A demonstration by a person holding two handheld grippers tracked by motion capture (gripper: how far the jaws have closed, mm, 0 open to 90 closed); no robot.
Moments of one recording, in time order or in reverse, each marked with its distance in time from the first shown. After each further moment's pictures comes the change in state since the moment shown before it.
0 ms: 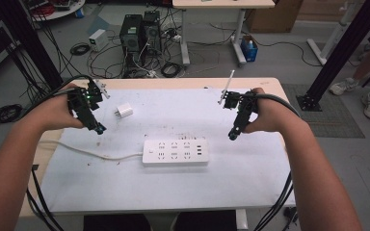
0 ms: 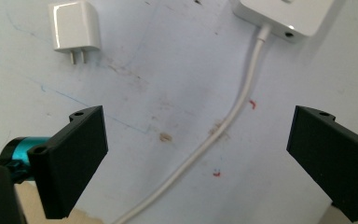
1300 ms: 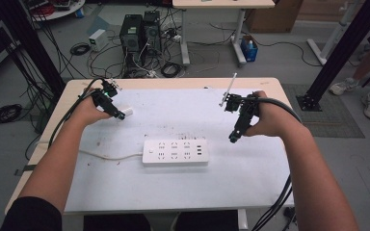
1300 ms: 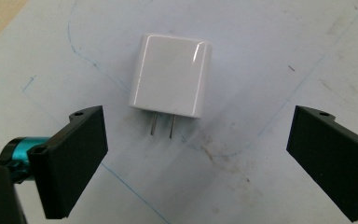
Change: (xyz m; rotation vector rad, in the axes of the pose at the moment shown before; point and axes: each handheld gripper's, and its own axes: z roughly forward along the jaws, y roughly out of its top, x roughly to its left) left arm 0.091 0.011 0.119 -0.167 0.085 -0.237; right arm 0.007 -0.007 0.002 -0.014 -0.025 0.022
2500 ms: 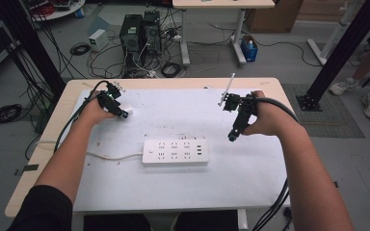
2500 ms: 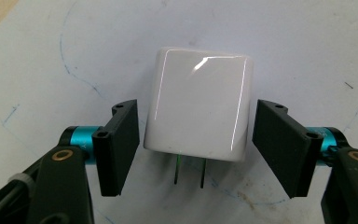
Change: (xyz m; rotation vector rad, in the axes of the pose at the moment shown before) left arm 0.017 0.000 0.037 -0.028 -0.014 0.047; right arm -0.006 0.004 0.008 0.015 -0.016 0.010
